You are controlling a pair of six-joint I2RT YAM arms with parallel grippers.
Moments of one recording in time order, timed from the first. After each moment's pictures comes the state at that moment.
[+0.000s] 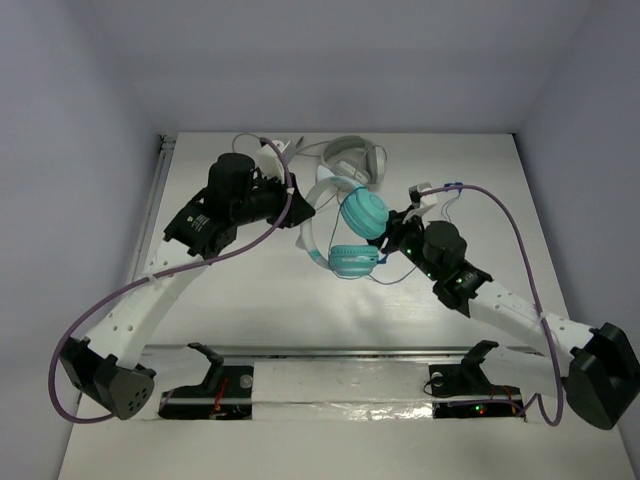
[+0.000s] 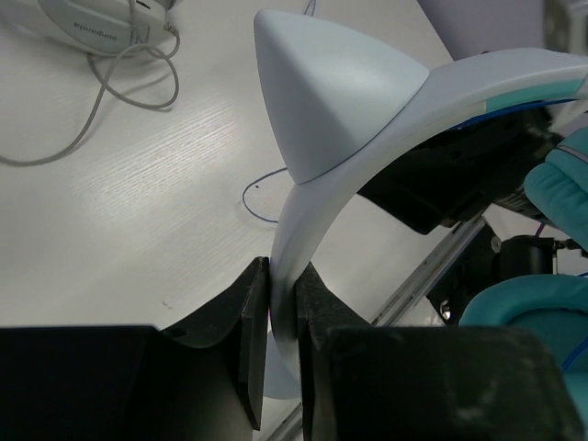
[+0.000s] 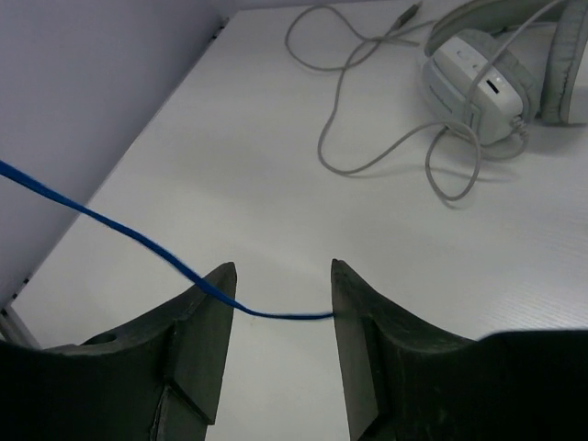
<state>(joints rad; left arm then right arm) -0.54 1.17 1.26 -0.53 0.36 -0.33 0.68 1.05 0.62 0.37 0.08 0.42</state>
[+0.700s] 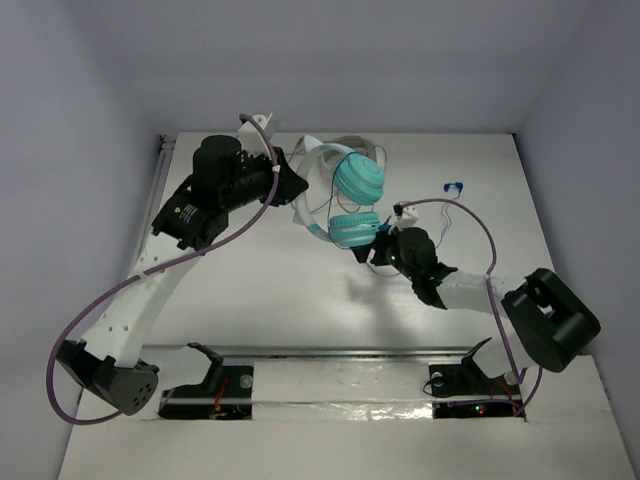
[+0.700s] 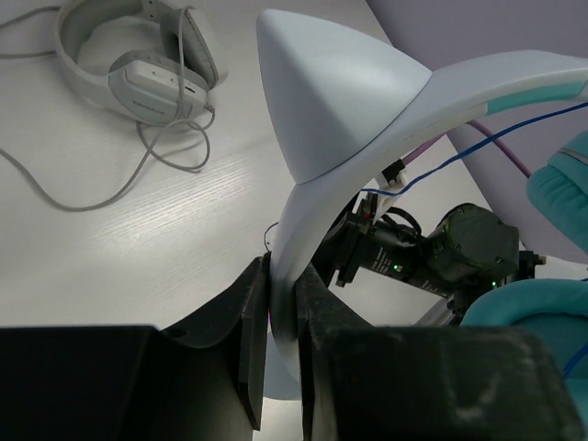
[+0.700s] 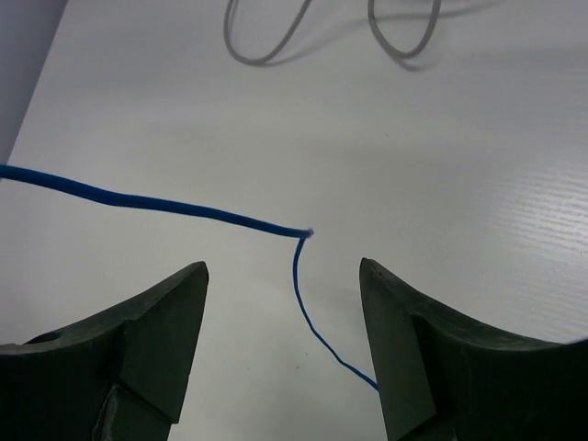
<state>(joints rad) -0.50 1.20 1.41 -0.54 0.28 -0.39 0.63 1.42 0.51 0.61 0.08 0.57</state>
